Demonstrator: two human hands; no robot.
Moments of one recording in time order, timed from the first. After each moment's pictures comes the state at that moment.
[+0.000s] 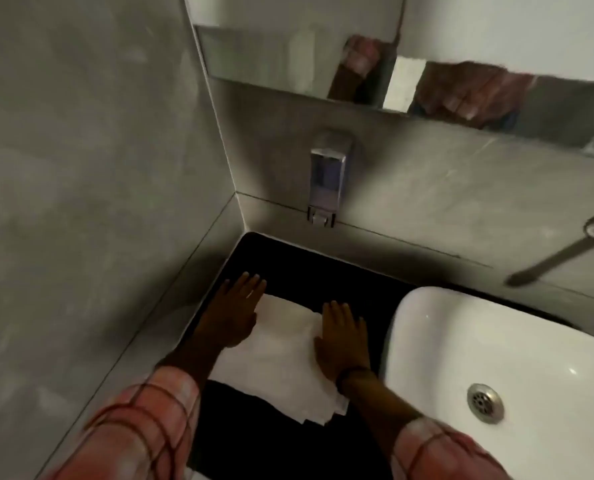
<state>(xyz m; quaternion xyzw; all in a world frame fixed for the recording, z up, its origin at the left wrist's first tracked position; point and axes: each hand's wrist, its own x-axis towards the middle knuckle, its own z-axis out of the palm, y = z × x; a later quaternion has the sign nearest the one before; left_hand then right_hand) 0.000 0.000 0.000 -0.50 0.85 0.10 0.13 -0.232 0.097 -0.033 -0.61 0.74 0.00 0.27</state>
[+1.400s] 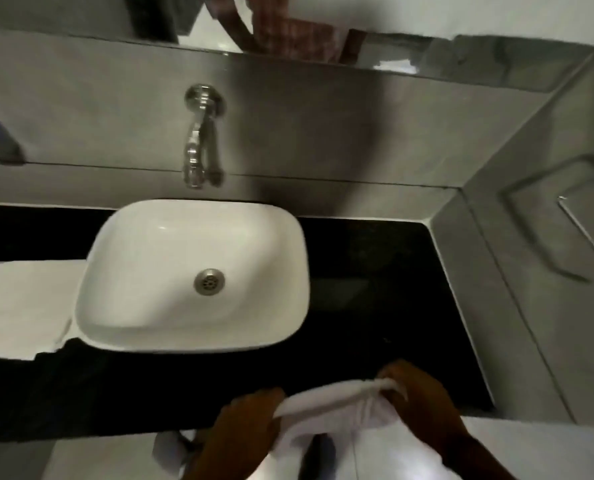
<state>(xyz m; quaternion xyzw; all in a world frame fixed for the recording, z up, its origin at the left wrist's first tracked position) -0.398 0.507 -0.013 -0.38 0.86 0.33 0.14 -0.686 0.673 0.026 -0.46 0.84 -0.13 0.26</state>
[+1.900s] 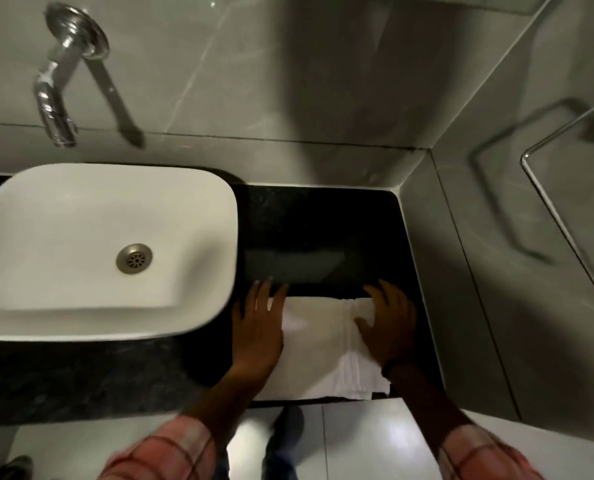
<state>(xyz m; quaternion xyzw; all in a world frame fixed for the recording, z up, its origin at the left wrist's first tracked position) -0.605 0.511 -0.064 -0.44 0.88 0.18 0.03 -0.826 0.648 -0.062 -0.40 0.91 -0.06 0.11</state>
